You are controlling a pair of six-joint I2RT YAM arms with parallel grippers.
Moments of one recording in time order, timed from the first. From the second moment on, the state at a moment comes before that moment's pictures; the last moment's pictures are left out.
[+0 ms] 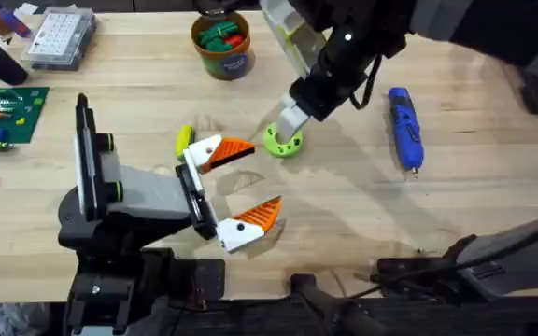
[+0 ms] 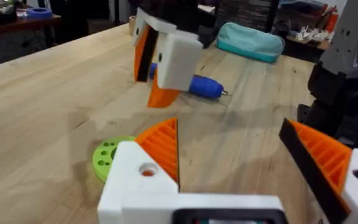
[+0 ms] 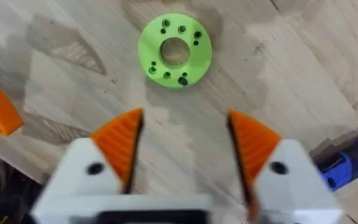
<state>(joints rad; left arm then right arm) 0.00 0.00 0.01 -0.12 1.14 -0.03 0.65 1.73 1.54 -1.19 -0.05 -0.09</state>
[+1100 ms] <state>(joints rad) 0.00 0.00 0.01 -0.12 1.14 -0.03 0.68 1.76 1.36 -0.99 -0.05 -0.04</state>
